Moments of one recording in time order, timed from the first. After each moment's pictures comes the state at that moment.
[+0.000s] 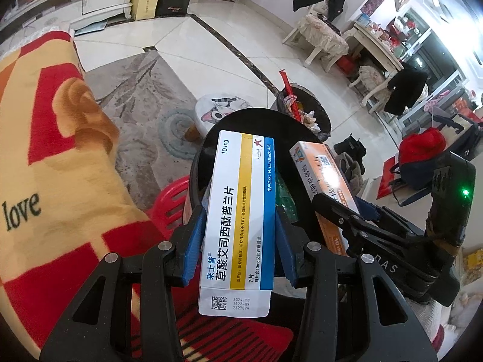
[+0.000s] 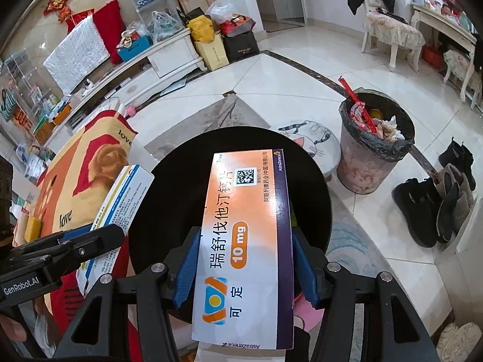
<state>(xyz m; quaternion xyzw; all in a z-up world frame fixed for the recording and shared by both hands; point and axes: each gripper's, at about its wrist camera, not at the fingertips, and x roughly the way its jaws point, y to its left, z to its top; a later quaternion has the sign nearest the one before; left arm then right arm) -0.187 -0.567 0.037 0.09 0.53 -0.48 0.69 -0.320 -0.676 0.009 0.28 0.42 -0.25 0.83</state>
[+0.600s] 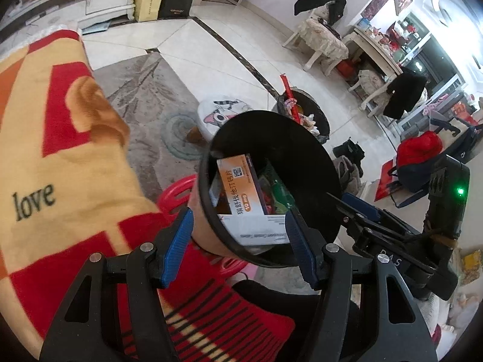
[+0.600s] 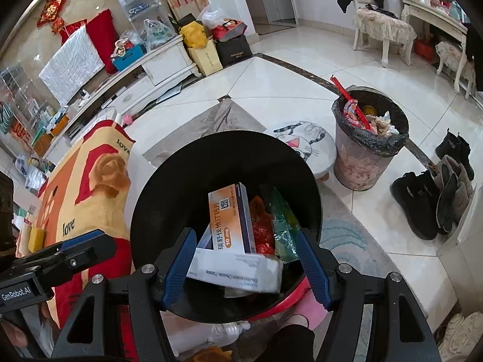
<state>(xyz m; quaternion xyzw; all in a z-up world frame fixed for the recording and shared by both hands) -0.183 -0.546 0.047 0.08 0.52 -0.47 0.70 -0.326 -0.673 0.015 0.30 0.41 -0.25 0.82</state>
